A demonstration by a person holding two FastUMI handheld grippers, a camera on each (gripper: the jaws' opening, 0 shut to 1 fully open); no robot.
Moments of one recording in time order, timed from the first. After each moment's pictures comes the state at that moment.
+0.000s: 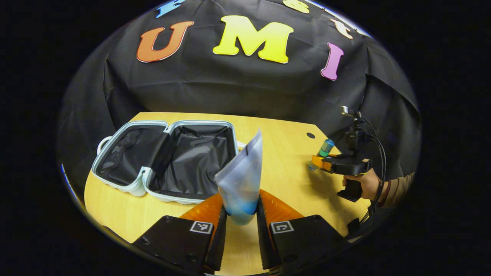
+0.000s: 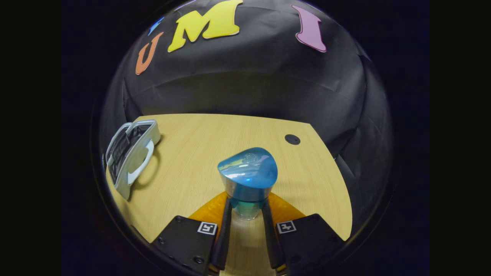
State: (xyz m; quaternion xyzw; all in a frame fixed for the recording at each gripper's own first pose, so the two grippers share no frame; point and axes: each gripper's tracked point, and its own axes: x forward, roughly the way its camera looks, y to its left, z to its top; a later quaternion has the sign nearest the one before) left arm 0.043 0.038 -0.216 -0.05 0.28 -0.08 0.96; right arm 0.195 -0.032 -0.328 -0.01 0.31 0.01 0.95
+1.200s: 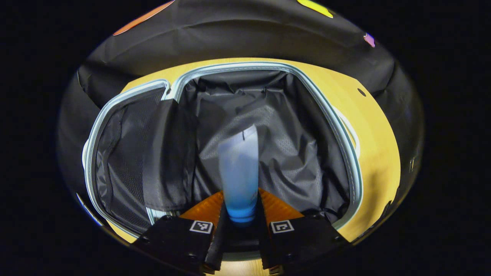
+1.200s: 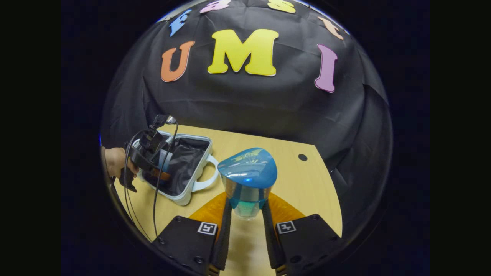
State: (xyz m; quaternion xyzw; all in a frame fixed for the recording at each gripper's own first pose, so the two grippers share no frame) left arm 0.156 0.151 -0.350 0.04 0.50 -0.06 0.86; right arm 0.055 0.094 -0.194 -0.04 0.27 0.04 0.96
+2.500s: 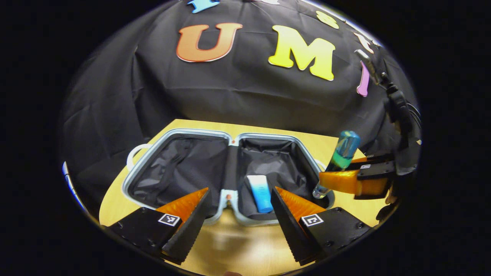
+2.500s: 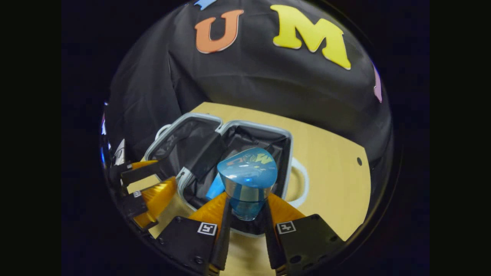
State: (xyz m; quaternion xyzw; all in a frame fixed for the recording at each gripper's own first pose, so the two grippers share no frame) left arm 0.072 0.236 -0.241 -0.06 0.22 -0.02 0.97; right arm 0.099 0.333 -0.263 -0.06 0.39 0.18 0.90
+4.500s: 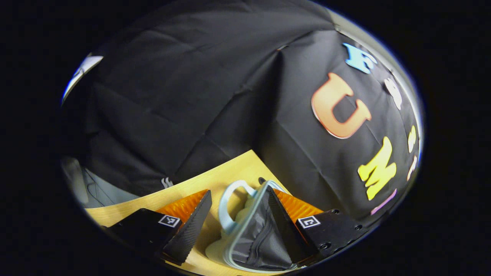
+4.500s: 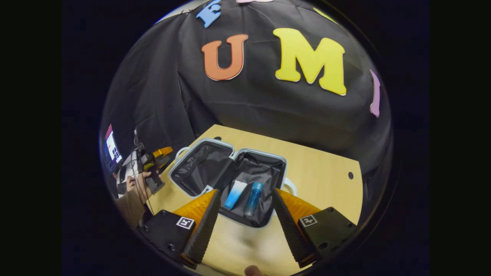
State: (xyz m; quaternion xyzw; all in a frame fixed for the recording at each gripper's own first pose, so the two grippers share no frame) left arm 0.090 0.520 -0.247 -0.45 0.08 0.12 0.88; right arm 0.055 0.302 -0.106 -0.04 0.32 0.21 0.92
